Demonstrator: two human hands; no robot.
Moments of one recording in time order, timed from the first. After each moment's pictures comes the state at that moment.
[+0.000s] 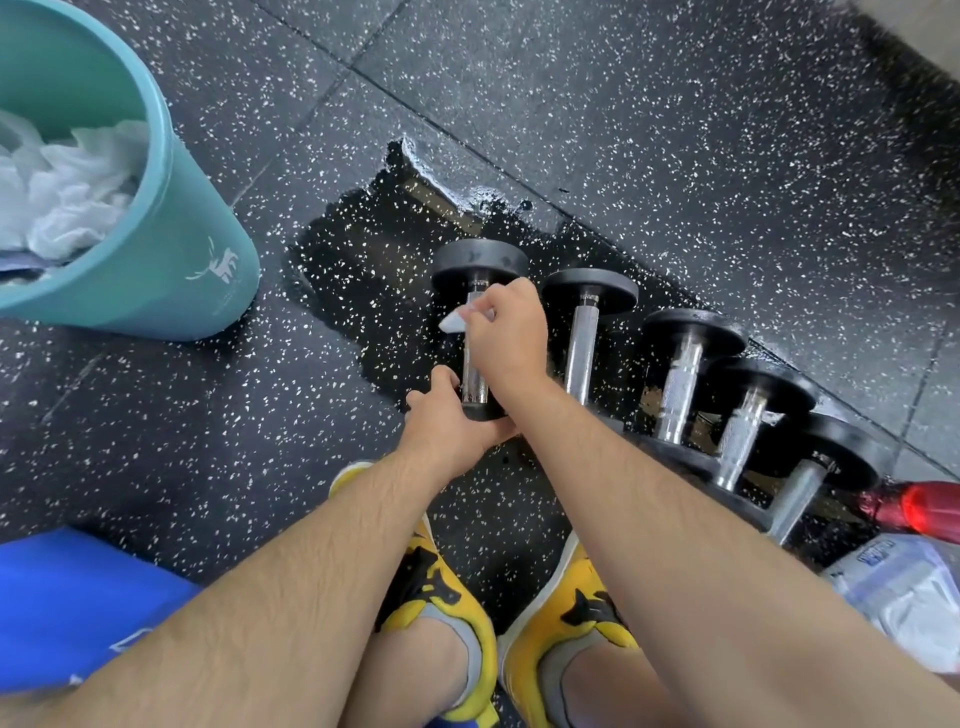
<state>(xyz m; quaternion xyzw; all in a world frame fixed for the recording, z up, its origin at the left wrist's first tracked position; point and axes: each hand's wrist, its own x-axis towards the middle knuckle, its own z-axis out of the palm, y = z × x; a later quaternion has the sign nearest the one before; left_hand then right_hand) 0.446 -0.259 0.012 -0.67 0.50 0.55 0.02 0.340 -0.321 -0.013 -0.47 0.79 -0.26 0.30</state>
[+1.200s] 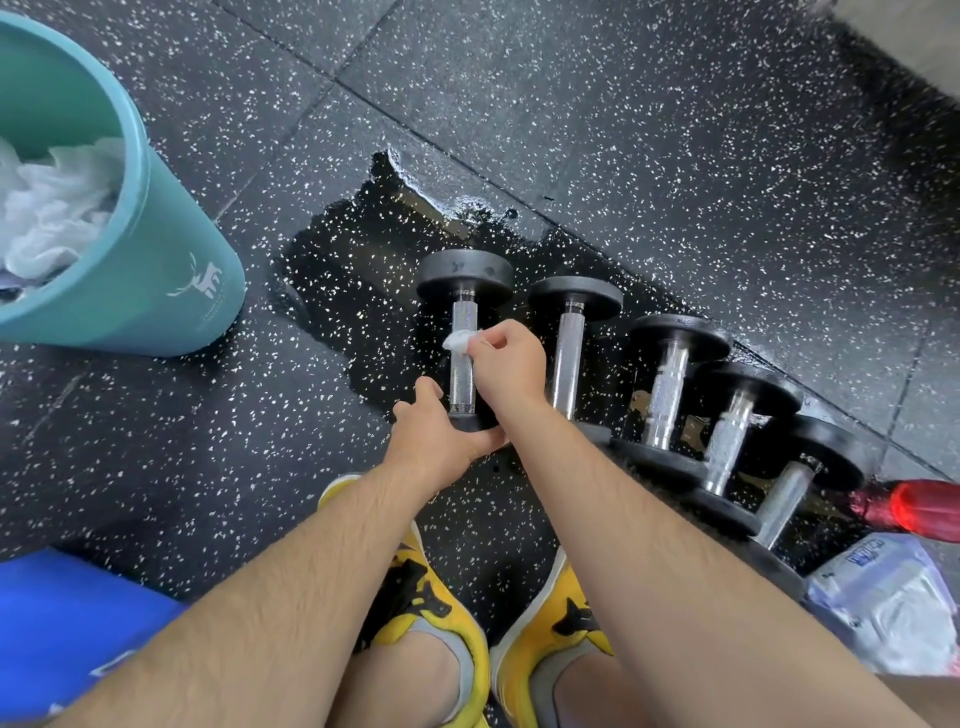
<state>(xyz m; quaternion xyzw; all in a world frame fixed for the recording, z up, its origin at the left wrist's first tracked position) 0.445 -0.257 0.009 -0.68 0.51 0.53 0.02 0.332 -0.300 -0.008 -0.28 0.81 -0.29 0.42</state>
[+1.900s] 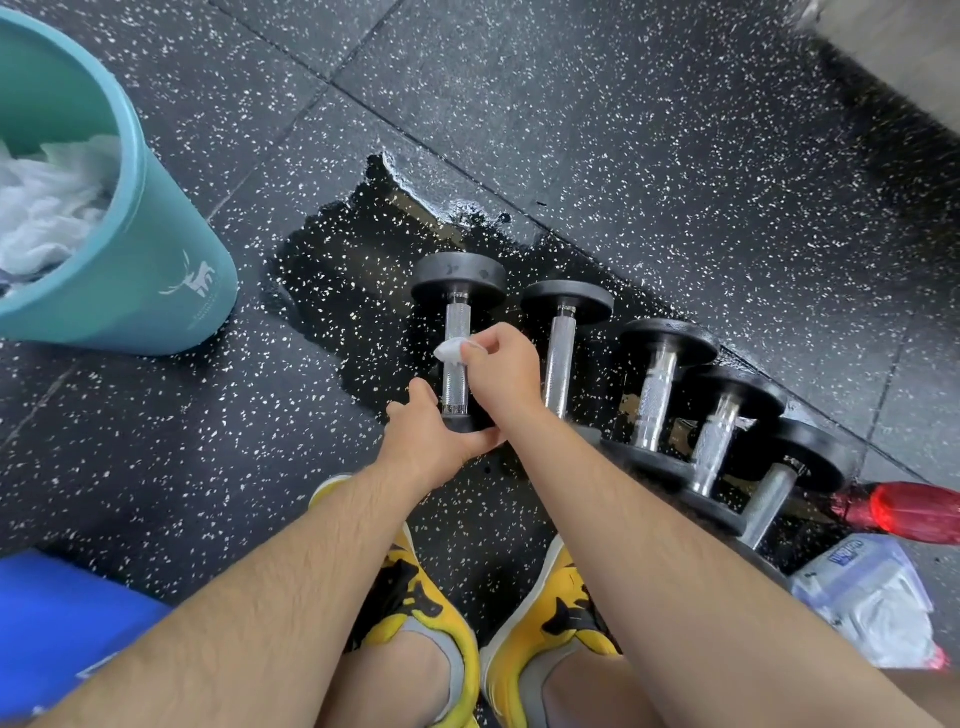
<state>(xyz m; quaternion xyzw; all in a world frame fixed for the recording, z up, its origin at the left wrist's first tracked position) 0.445 -0.257 0.010 -0.67 0.51 0.54 0.02 0.329 -0.297 0.003 -0.32 0.80 -0.27 0.42</state>
